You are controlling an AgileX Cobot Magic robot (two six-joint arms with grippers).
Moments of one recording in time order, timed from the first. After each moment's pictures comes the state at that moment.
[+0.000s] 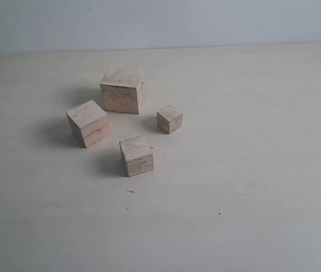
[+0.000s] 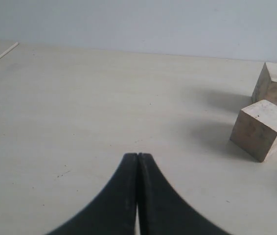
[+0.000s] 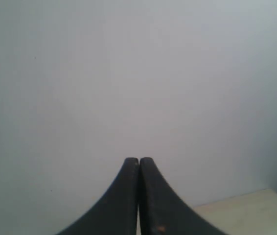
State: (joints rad) left arm 0.08 0.01 0.00 -0.11 0.37 0.08; right arm 0.03 0.47 -0.68 0.10 0.22 0.12
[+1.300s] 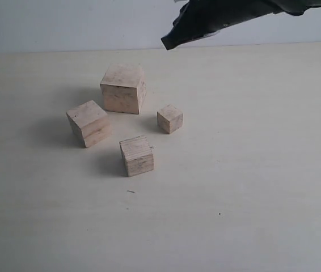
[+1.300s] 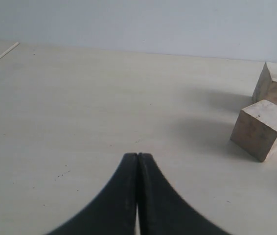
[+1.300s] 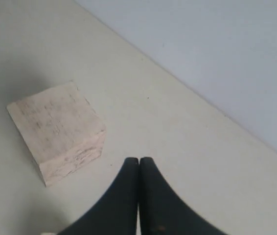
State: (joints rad) left arm 0.08 0.01 0.00 -0.11 0.37 0.08; right arm 0.56 1.86 -1.35 0.60 0.26 -0.89
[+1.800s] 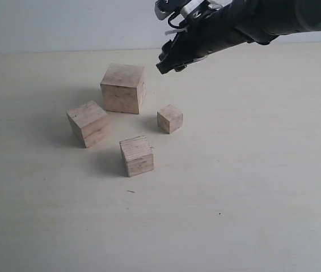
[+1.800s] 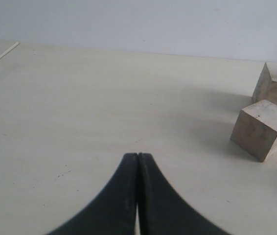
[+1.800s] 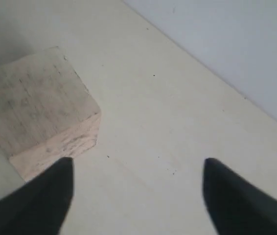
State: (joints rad) left arm 0.08 0.01 0.00 -0.11 0.37 0.08; right arm 0.56 2.03 -1.41 0.69 0.22 -1.00
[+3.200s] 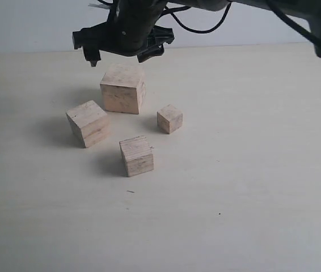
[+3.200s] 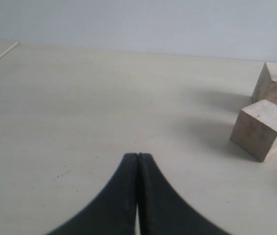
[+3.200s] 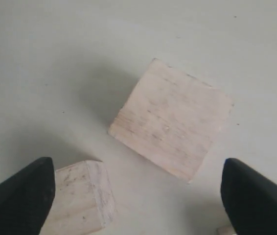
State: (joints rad) left arm 0.08 0.01 0.00 -0.11 0.37 0.08; right arm 0.82 2.22 -1.98 -0.07 0.82 0.44
